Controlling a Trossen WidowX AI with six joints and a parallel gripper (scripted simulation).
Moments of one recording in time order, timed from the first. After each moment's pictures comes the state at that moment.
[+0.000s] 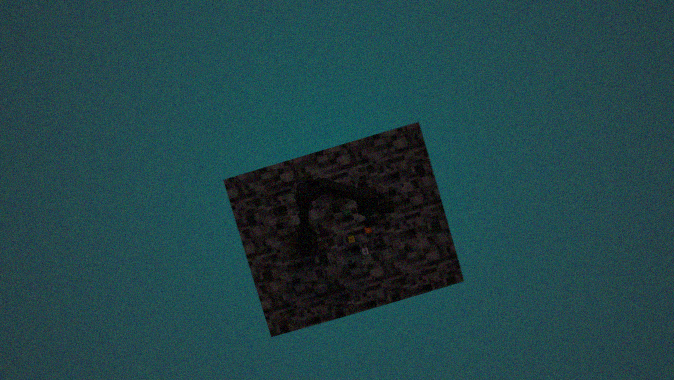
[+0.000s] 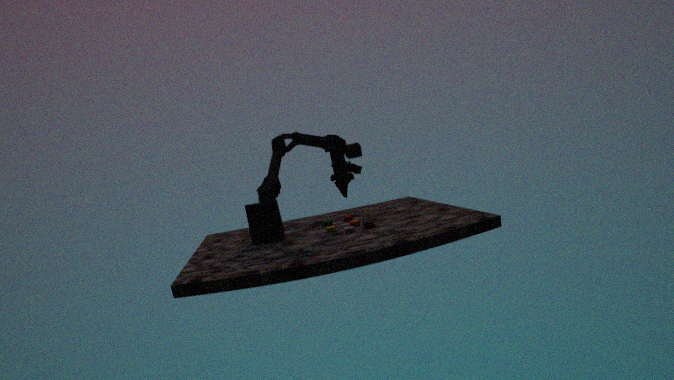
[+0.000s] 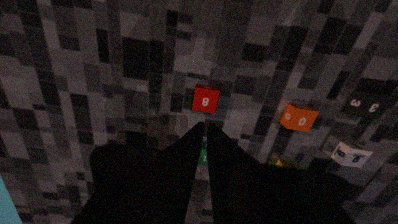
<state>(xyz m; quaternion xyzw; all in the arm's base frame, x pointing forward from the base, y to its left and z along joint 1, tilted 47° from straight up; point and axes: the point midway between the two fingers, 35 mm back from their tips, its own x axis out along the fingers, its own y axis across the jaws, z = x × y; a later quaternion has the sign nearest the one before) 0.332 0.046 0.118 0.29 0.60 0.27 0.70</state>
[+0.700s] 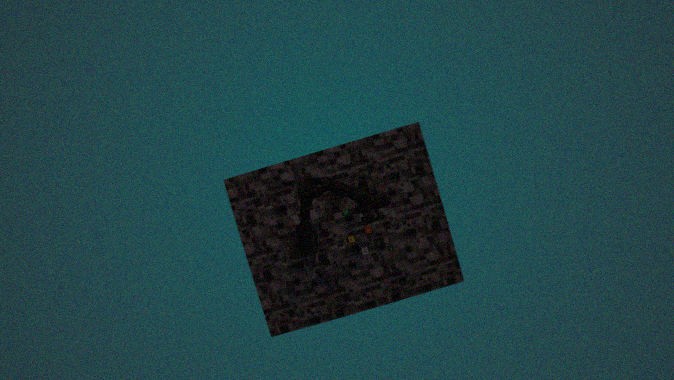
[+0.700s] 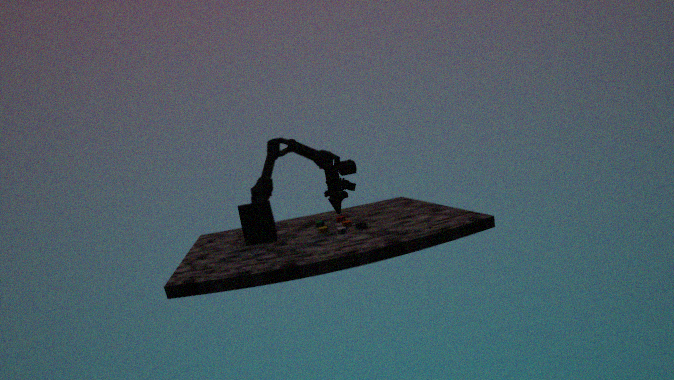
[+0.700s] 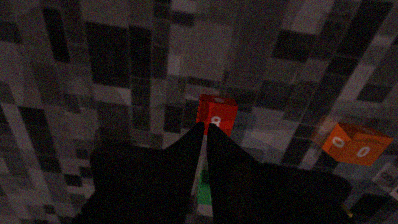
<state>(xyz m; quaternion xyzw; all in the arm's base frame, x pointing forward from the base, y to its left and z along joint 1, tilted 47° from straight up) 0.335 0.101 0.076 0.29 0.61 0.28 0.69</state>
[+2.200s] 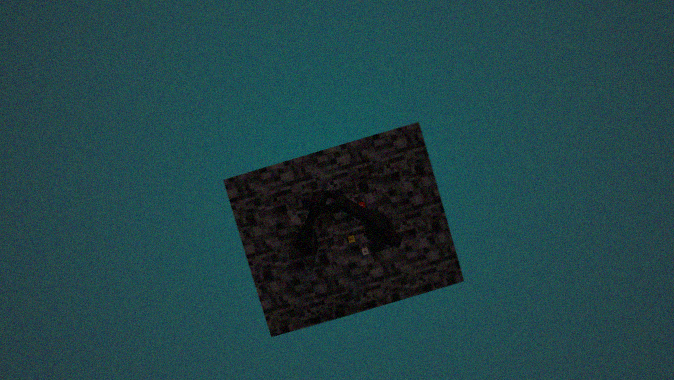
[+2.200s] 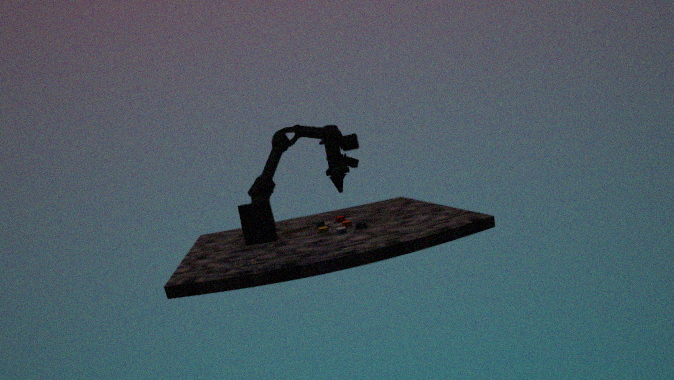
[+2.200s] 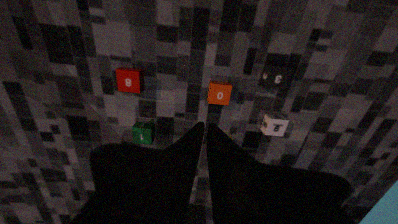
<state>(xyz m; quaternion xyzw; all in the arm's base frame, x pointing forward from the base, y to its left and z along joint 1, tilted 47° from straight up) 0.324 -0.051 0.059 0.29 0.62 0.24 0.69</state>
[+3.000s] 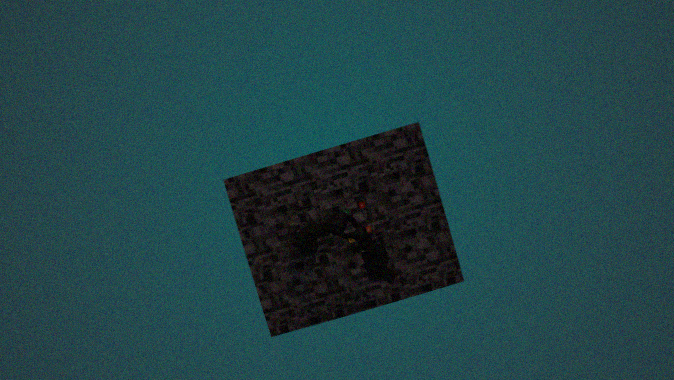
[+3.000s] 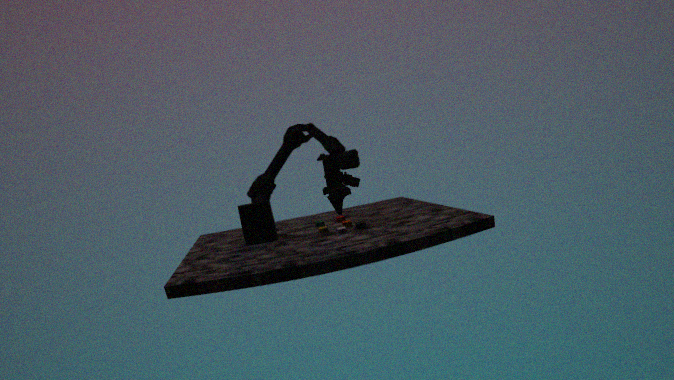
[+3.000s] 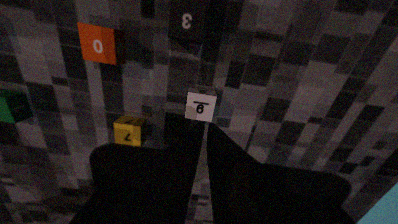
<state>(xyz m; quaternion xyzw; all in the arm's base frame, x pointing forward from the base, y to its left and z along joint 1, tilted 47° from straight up) 0.286 -0.101 -0.089 0.28 0.61 0.27 0.69</state>
